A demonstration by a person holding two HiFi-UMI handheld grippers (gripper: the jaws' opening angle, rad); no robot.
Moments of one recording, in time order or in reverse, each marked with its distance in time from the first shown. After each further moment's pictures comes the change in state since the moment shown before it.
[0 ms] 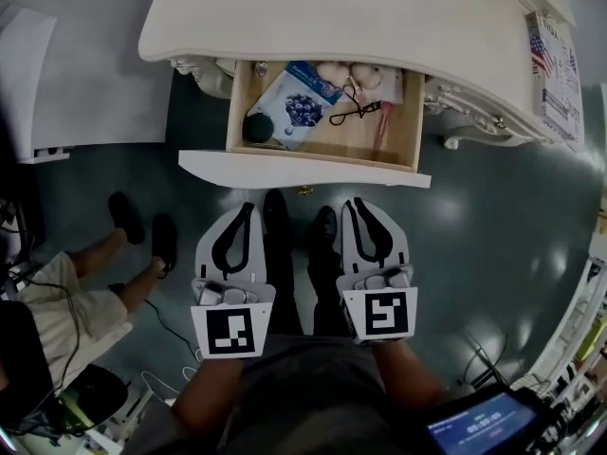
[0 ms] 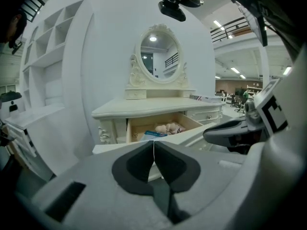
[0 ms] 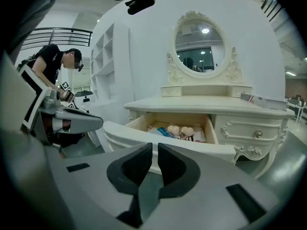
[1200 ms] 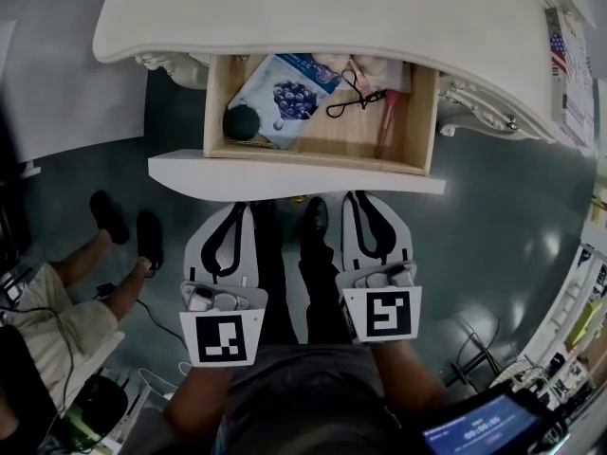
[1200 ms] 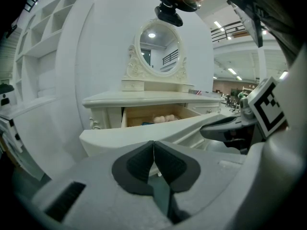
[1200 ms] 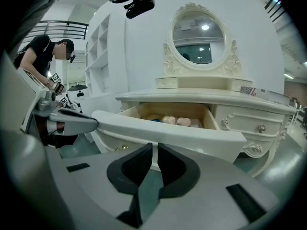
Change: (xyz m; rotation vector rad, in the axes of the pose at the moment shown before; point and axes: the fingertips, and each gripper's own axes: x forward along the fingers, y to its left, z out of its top) left arm 0.033 0.004 -0.039 -0.009 0.056 -0.060; right arm 0.033 -0.016 -0.030 0.000 0.066 -0.046
